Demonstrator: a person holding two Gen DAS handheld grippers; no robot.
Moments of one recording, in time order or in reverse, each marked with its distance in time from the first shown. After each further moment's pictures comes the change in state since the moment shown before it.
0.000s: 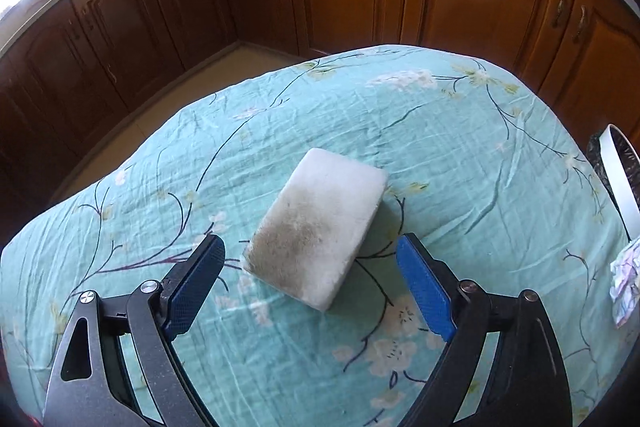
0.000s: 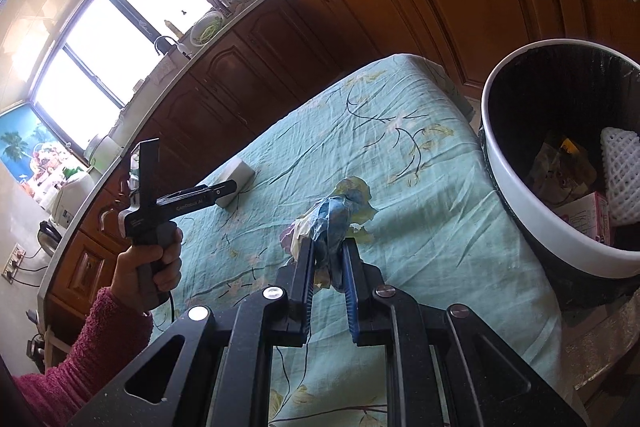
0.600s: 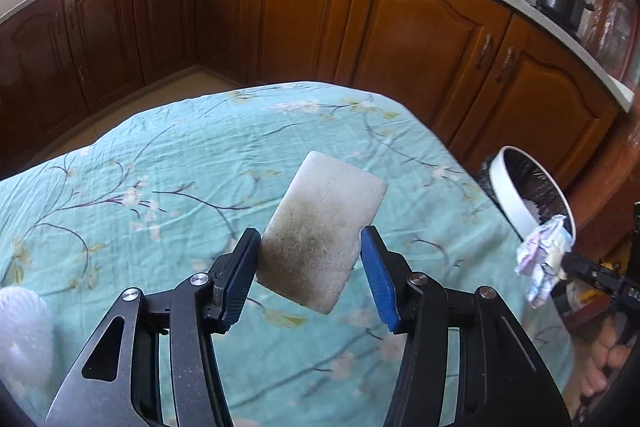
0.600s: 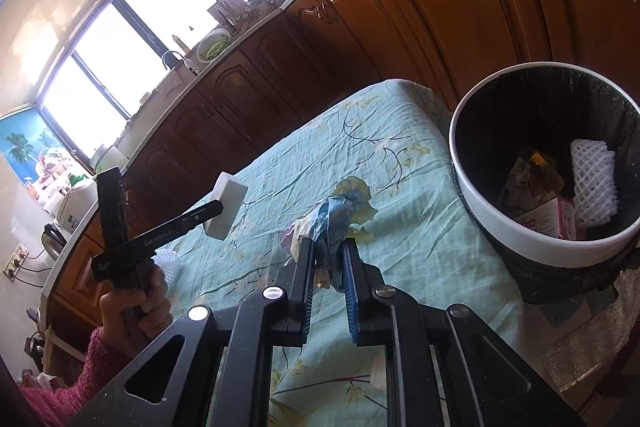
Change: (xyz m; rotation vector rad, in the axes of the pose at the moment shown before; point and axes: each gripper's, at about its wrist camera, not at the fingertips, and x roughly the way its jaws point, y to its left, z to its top) left arm -0.105 -0.077 -0.051 -0.086 -0.150 -0.217; right arm -0.047 -0.008 -0.010 -0.014 -0.080 0.005
